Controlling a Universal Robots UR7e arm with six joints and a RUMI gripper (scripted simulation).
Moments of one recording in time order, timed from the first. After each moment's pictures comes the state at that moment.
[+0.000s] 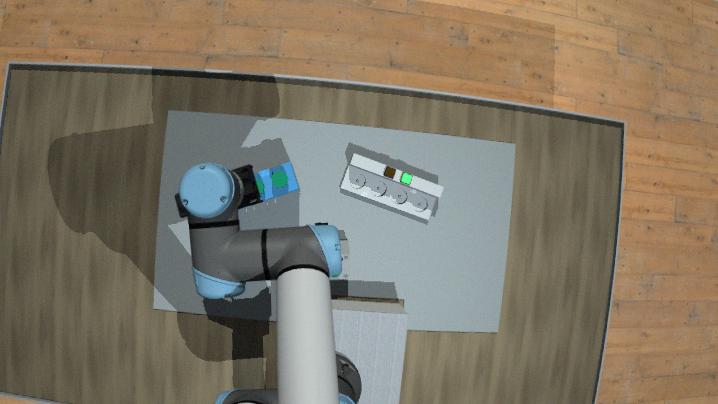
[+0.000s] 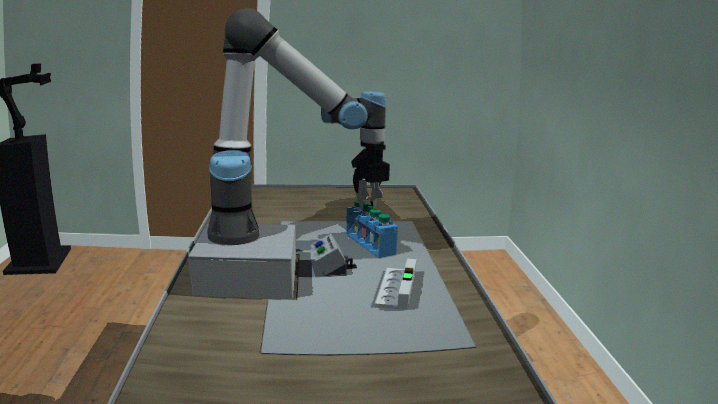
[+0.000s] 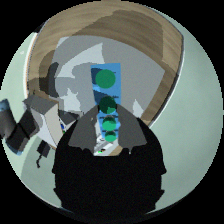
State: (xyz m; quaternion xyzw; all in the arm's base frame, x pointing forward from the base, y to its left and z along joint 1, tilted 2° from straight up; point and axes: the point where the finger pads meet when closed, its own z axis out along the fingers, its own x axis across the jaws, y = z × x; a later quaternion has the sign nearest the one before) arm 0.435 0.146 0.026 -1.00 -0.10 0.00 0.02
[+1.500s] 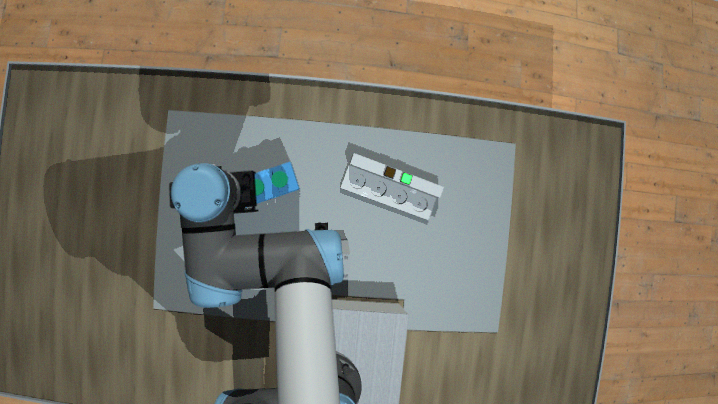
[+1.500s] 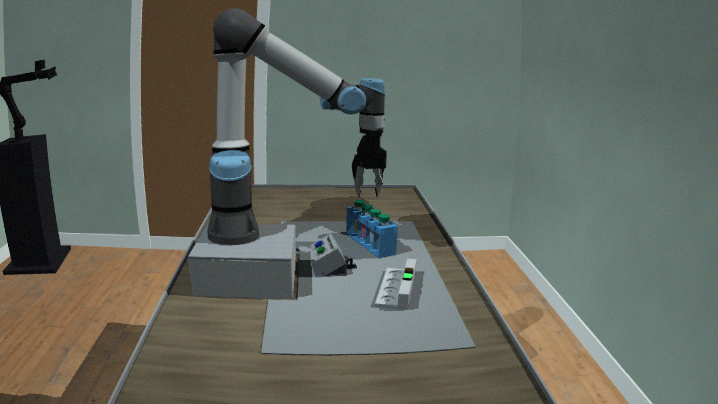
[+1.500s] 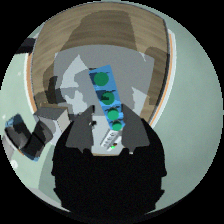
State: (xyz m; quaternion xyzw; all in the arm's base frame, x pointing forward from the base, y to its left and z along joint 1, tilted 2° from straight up) arm 0.435 0.144 0.067 -1.00 0.02 0.00 0.02
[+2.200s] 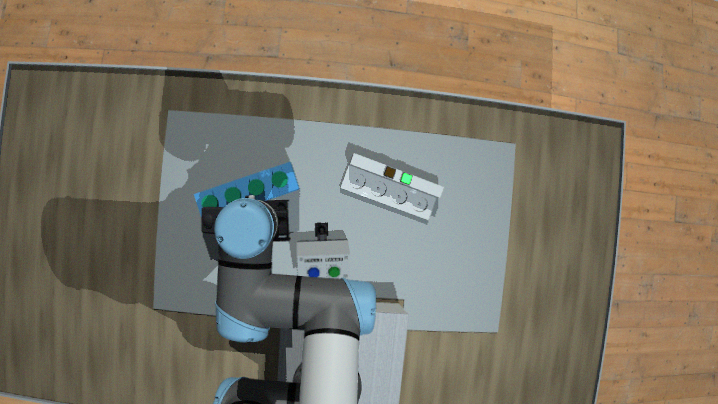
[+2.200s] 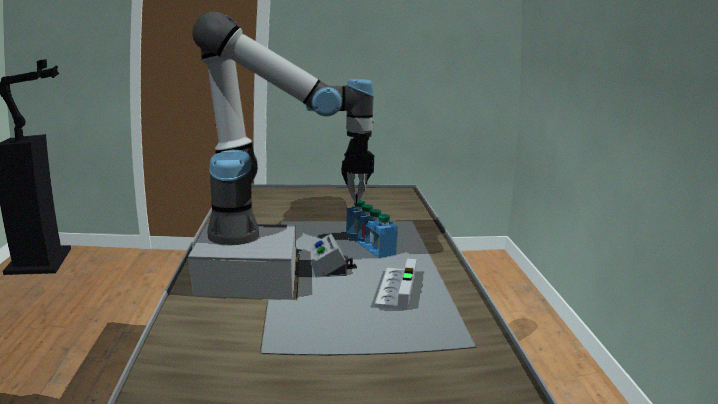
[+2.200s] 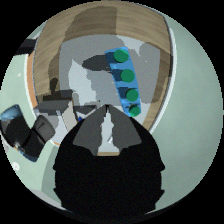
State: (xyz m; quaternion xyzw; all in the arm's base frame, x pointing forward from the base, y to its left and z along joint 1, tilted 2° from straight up) arm 0.382 0.091 0.066 -1.00 0.04 0.00 0.02
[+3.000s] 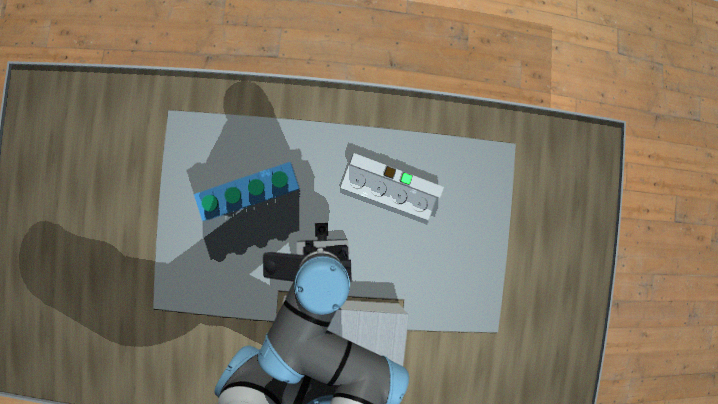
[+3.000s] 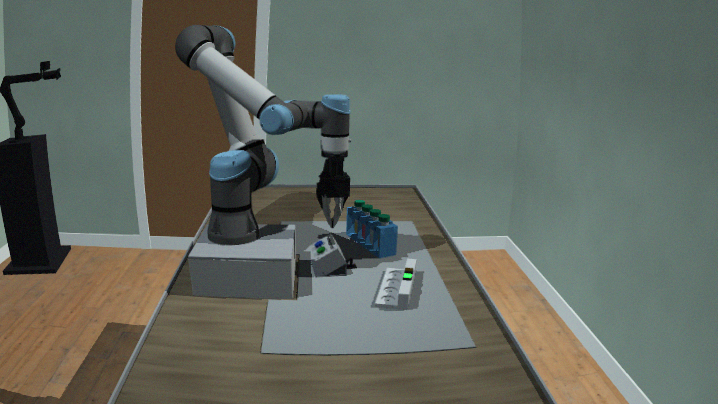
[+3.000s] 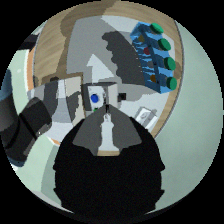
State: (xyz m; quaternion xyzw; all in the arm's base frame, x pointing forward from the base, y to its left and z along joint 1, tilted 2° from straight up) arm 0.286 -0.003 0.024 -1.00 0.04 0.00 0.02
